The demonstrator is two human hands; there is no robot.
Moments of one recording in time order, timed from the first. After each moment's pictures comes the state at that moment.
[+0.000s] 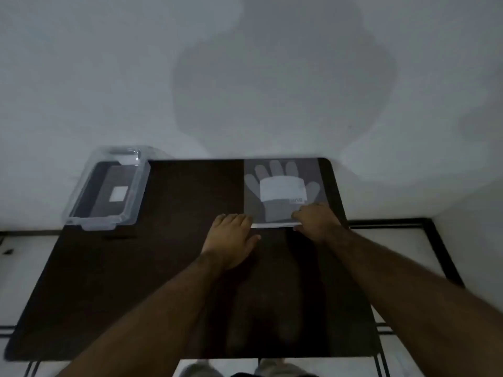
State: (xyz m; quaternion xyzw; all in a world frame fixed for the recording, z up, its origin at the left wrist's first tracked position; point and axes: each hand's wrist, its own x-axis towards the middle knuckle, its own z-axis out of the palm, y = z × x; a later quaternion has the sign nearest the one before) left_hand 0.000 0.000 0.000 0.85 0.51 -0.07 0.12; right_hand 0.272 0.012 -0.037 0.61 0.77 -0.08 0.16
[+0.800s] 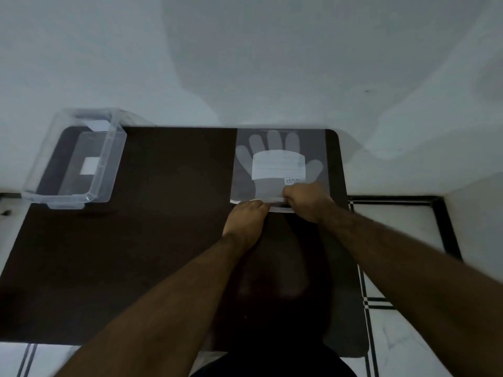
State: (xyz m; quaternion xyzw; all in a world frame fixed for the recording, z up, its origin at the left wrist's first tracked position) left_hand 0.086 0.028 -0.078 0.85 0.50 -0.05 0.16; right_hand 0.298 0.051 -0.082 0.60 0.76 -0.23 0.06
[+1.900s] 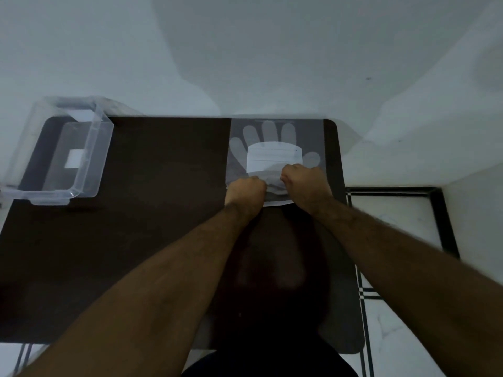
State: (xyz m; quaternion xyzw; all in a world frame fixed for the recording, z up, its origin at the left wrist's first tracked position) left_hand 0.117 0.079 -0.077 0.83 0.54 -0.12 0.11; right_hand 0.302 0.064 -0.090 0.63 0.77 -0.08 -0.04
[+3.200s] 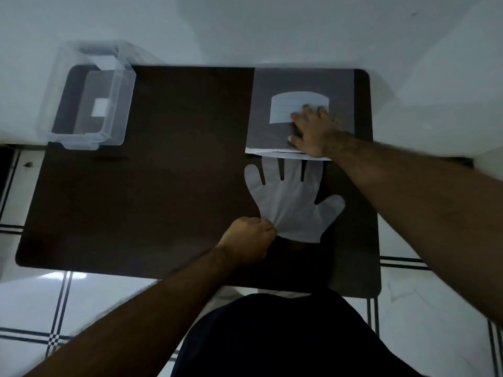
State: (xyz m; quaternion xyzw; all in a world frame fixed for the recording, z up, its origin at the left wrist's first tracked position) left_hand 0.015 -0.116 -0.091 0.94 0.32 -0.02 0.14; right_hand 0.273 0.090 -0.099 0.65 0.72 -0.20 0.15
